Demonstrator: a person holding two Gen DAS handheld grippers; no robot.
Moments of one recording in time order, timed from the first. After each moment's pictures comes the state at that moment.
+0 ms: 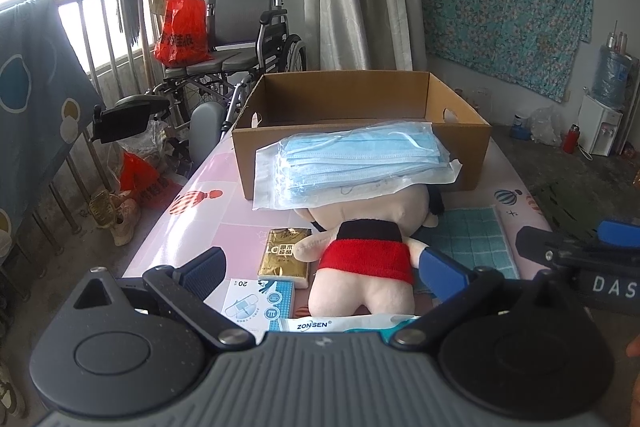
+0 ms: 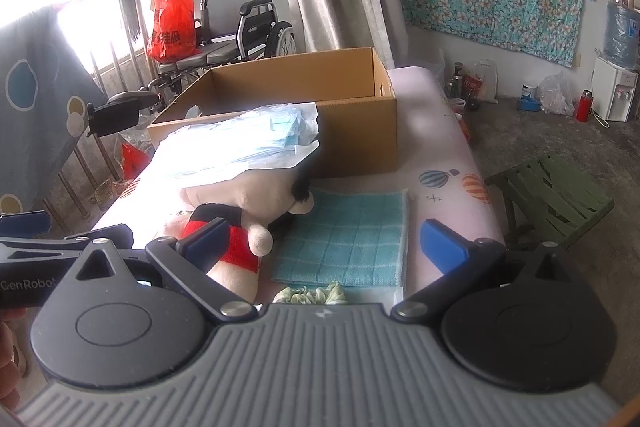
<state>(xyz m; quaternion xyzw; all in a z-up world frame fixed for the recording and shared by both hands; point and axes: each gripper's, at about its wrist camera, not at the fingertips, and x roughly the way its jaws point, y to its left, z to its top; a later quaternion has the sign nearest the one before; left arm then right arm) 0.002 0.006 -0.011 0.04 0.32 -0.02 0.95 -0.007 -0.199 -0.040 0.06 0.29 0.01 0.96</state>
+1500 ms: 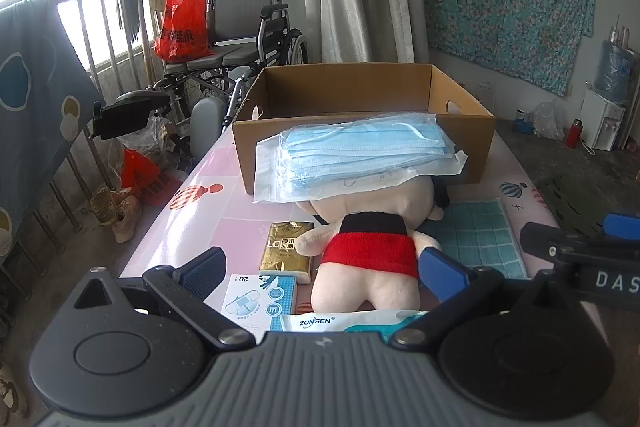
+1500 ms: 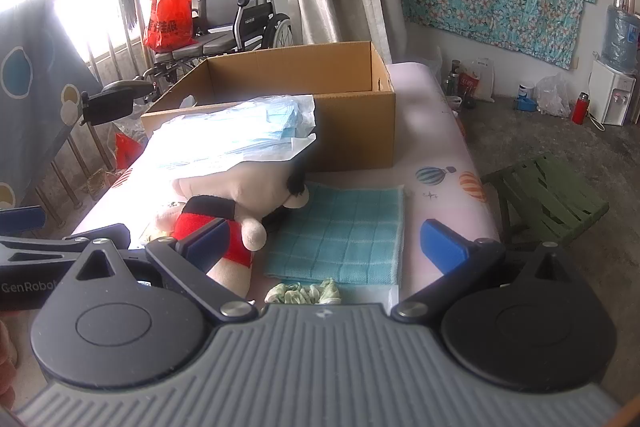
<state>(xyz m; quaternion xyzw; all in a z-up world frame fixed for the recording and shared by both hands) 0.007 0.005 -0.019 0.04 0.32 -0.02 0.94 -0.003 -0.196 -0.041 0.05 0.30 0.01 0.95</state>
